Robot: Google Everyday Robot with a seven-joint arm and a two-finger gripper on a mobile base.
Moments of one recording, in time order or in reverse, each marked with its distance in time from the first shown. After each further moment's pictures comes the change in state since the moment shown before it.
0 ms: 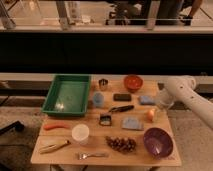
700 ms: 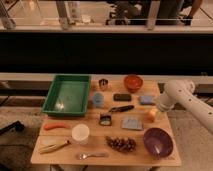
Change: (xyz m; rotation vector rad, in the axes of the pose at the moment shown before) arm 0.013 0.001 0.036 -0.027 0.028 -0.039
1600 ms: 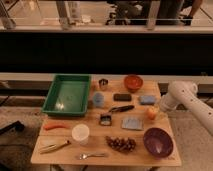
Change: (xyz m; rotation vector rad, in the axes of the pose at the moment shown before) arm 0.026 0.001 0.012 -0.030 -0.039 0.111
